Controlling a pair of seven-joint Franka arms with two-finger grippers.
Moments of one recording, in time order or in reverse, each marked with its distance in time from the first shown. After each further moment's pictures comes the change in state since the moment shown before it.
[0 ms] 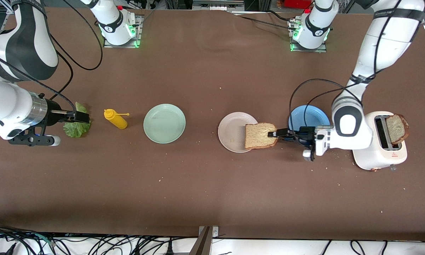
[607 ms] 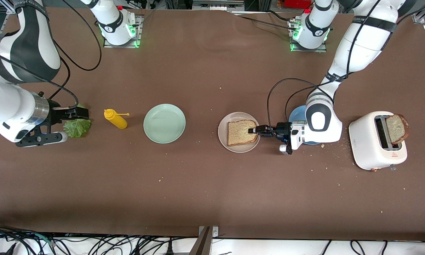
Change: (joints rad) left arm -0.110 0.035 0.002 -0.047 -0.132 0.117 0.052; right arm -0.001 0.005 0.000 -0.010 -0.028 -0.024 -0.305
